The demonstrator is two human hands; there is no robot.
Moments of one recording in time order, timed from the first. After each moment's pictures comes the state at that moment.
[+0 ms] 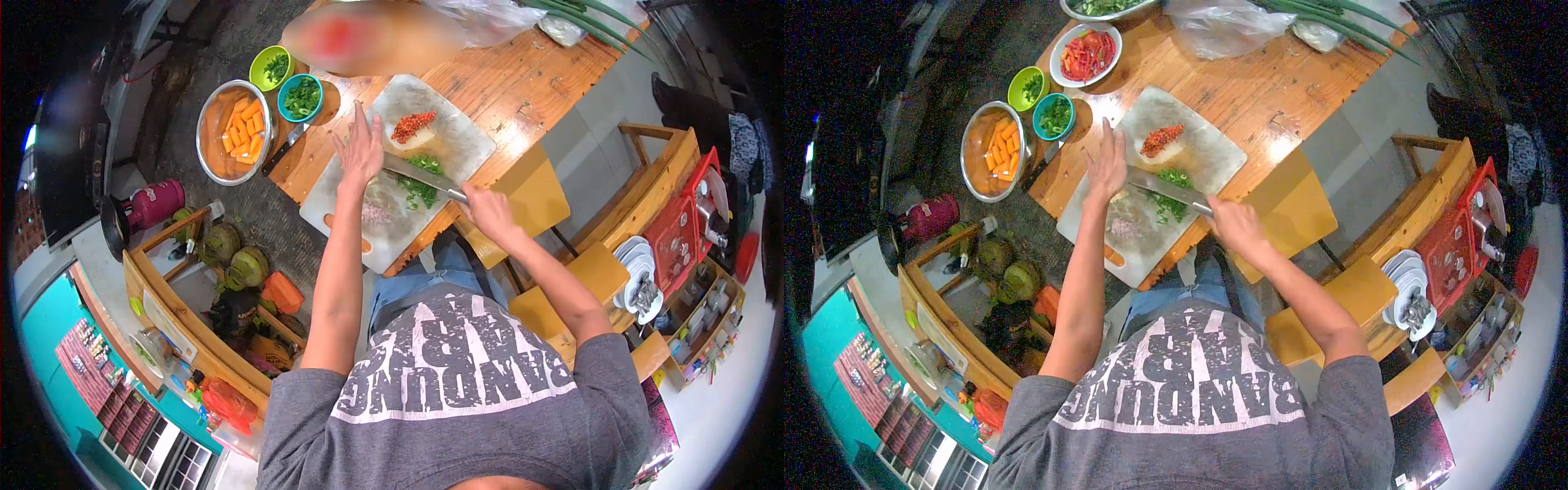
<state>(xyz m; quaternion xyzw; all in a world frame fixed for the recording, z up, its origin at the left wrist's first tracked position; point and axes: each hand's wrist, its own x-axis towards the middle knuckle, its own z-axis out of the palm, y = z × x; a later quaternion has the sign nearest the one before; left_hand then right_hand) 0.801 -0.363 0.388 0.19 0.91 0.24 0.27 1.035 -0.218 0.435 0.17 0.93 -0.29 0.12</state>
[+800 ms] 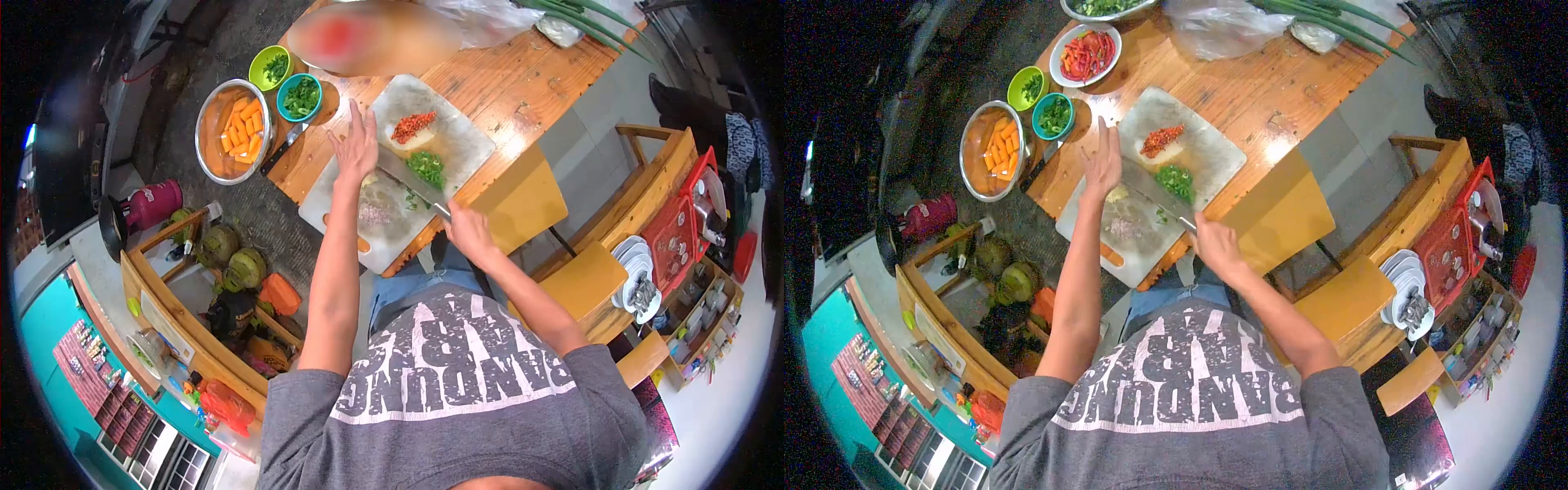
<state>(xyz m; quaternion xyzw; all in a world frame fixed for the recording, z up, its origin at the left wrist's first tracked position) 0.792 -0.362 0.384 0.20 0.92 0.24 0.24 1.041 -0.267 0.430 0.24 0.90 -0.33 0.15</state>
